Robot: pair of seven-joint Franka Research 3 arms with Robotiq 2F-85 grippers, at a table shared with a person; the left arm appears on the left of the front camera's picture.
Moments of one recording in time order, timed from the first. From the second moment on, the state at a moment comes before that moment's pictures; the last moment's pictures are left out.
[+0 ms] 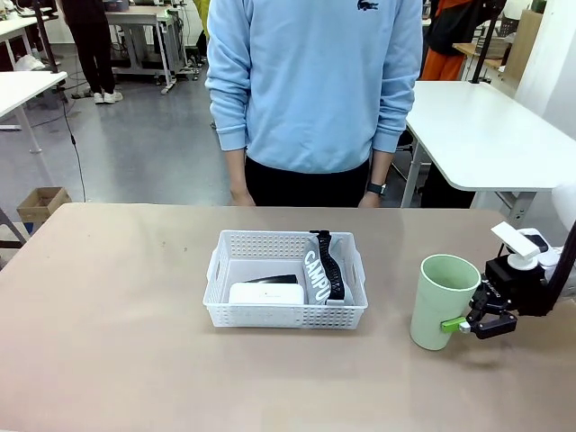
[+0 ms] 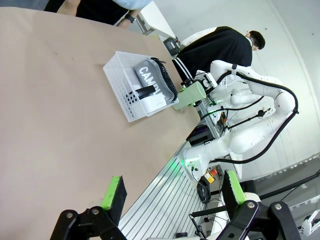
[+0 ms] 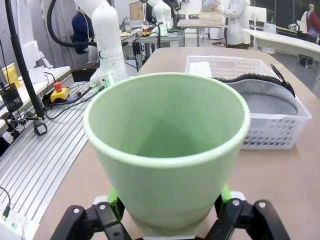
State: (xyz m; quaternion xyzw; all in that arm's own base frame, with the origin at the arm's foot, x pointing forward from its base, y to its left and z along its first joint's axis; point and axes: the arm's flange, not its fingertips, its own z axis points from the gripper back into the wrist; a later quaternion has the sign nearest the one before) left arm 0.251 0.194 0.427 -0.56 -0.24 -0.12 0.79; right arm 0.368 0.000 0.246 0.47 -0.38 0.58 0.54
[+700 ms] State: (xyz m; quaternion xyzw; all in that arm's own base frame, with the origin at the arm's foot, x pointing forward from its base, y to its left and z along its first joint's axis) left arm 0.251 0.194 0.427 -0.56 -0.24 -0.12 0.79; right arm 0.364 -0.008 0.263 0.46 -0.38 0.60 0.53
